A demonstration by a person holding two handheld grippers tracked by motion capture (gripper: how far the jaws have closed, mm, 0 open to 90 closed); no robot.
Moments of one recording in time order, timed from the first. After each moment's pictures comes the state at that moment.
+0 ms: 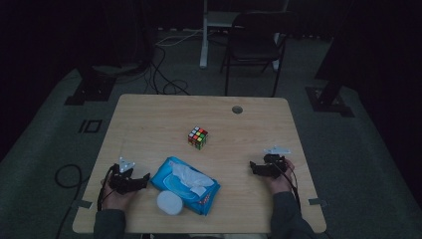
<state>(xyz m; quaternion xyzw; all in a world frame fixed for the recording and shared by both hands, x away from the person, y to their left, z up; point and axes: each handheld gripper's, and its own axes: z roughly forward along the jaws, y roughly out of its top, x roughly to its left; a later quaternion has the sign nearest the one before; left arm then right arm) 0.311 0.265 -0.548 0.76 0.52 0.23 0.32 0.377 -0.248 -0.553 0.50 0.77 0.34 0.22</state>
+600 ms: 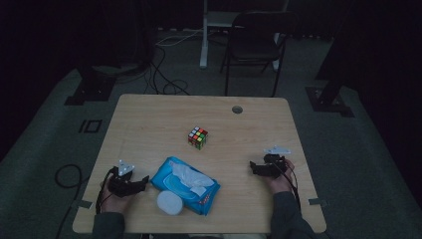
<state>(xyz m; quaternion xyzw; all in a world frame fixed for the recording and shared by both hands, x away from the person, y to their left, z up) 0.300 0.265 -0.545 0.76 0.52 0.22 0.32 0.377 -0.248 -0.553 0.50 0.77 0.34 0.22</state>
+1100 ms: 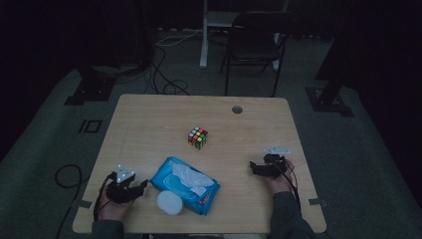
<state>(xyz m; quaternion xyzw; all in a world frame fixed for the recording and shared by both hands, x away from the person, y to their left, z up) 0.272 0.257 -0.532 0.77 0.50 0.22 0.33 0.377 -0.248 -0.553 0.50 0.77 0.34 0.22</state>
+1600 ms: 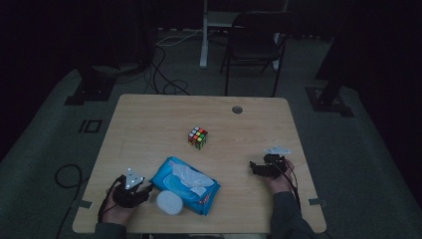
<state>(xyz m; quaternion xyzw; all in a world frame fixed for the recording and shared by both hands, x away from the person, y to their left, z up) 0.265 0.232 -0.528 0.81 0.45 0.23 0.31 0.377 -0.248 -0.553 0.50 0.77 0.34 0.22</state>
